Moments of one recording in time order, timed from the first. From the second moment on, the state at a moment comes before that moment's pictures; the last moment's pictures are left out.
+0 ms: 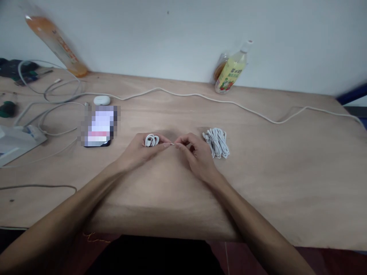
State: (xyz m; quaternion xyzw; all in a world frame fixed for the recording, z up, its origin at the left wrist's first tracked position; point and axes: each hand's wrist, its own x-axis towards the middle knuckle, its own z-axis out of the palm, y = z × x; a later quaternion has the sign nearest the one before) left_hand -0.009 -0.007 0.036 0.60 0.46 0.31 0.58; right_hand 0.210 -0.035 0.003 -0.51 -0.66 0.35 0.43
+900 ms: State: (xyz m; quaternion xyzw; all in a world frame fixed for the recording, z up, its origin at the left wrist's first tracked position) left_hand -0.012 -0.002 0.033 0.63 0.45 0.34 0.53; right_hand 0.204 -0.035 0.006 -0.48 -0.56 0.49 0.46
